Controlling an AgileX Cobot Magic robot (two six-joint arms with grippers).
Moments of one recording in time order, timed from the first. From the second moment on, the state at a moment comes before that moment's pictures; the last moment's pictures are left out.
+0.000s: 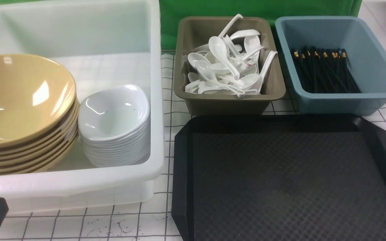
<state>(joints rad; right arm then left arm) 0.06 -0.01 0.02 -0.12 0.22 0.02 -0.15 0.02 -0.23 0.01 0.55 0.00</state>
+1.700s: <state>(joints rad) -0.01 -0.01 0.03 -0.11 0.32 0.06 -0.09 -0.01 0.02 0.03 0.35 -0.16</state>
